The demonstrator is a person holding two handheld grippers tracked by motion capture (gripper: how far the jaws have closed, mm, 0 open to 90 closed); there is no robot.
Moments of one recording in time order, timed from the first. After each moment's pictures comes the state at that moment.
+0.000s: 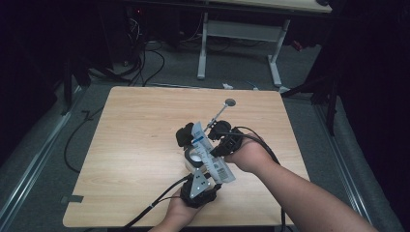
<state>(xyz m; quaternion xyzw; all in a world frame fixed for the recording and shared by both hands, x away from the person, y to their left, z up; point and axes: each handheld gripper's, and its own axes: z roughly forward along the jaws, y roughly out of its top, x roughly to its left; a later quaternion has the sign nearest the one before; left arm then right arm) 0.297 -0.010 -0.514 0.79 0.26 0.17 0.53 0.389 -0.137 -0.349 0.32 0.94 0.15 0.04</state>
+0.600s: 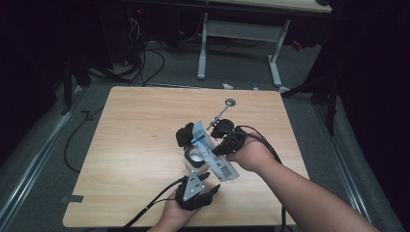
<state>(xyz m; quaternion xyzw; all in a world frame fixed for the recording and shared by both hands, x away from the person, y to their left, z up) 0.292 0.006 -0.517 0.79 0.26 0.17 0.54 0.390 -0.143 -0.346 0.32 0.93 0.16 0.04</state>
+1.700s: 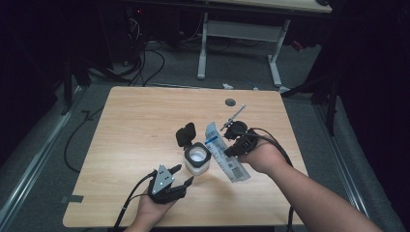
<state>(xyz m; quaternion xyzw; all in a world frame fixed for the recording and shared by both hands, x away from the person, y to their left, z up) 0.309 0.079 -0.512 0.76 0.31 0.20 0.53 0.390 -0.179 -0.357 0.35 0.92 0.15 0.04</state>
